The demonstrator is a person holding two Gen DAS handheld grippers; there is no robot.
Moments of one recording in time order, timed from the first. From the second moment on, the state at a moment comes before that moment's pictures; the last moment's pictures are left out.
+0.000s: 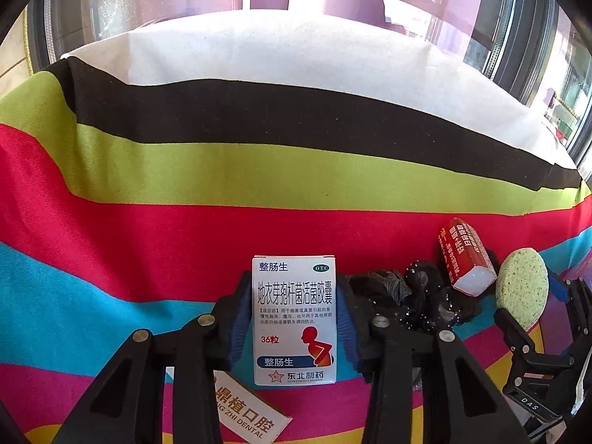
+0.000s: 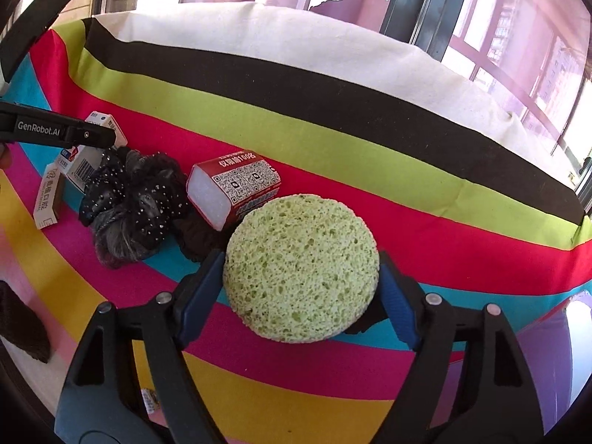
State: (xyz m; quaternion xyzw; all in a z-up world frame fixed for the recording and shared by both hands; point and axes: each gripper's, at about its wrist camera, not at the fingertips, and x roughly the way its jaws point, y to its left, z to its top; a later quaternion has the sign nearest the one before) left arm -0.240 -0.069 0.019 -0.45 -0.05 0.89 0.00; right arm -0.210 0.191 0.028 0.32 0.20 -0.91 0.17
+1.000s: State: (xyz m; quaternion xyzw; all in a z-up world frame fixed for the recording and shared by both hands) left arm -0.134 0.231 0.132 -0.34 -0.06 0.88 0.32; right arm -0.066 0.403 0.148 0.26 0.00 -0.96 0.10
